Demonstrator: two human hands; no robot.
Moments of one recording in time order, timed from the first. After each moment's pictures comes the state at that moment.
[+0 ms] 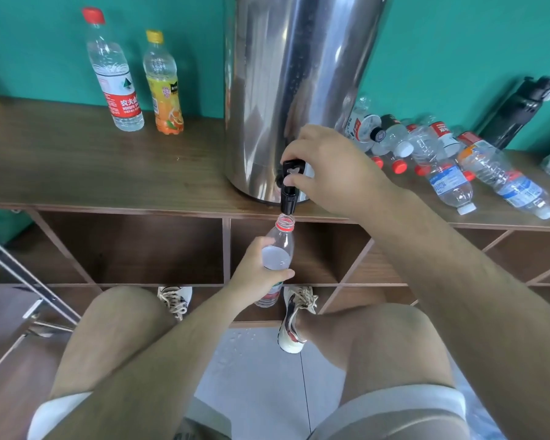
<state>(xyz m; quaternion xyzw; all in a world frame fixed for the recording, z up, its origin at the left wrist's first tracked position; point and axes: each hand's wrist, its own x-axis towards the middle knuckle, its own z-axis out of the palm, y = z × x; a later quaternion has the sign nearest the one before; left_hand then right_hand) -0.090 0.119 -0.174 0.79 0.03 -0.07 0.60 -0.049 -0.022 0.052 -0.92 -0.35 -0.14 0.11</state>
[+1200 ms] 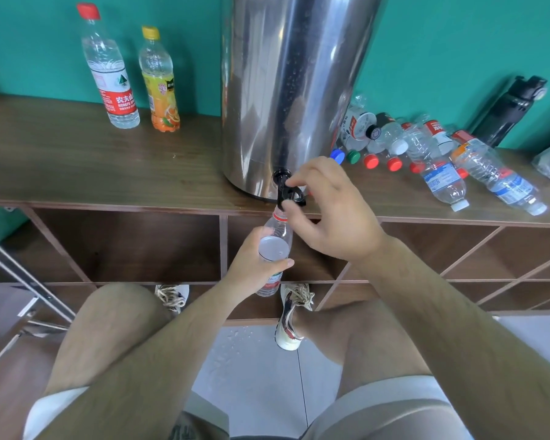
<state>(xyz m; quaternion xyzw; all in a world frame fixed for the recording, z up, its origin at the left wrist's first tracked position) -0.084 0.118 -0.171 0.78 -0.01 -0.02 0.63 -0.073 -0.043 -0.013 -0.84 -0.41 -0.29 0.22</state>
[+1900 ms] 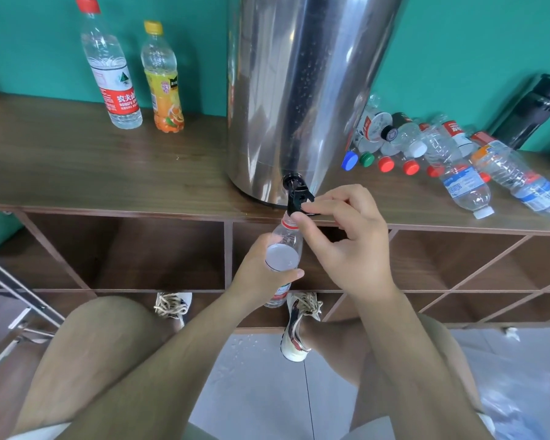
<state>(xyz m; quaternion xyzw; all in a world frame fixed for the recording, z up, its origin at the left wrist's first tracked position) -0.074 0.120 -0.182 0.80 -0.03 0.01 0.60 -0.087 -0.034 -0.057 -0.80 -0.28 -0.36 0.39</state>
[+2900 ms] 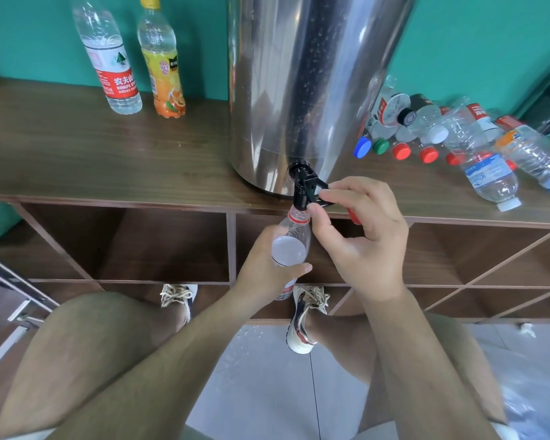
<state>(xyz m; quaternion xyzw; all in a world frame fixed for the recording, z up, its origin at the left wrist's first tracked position) -0.077 0.114 -0.179 0.79 -0.01 0.02 0.62 -0.076 -0.039 -0.074 -0.77 -0.27 -0.39 0.43</state>
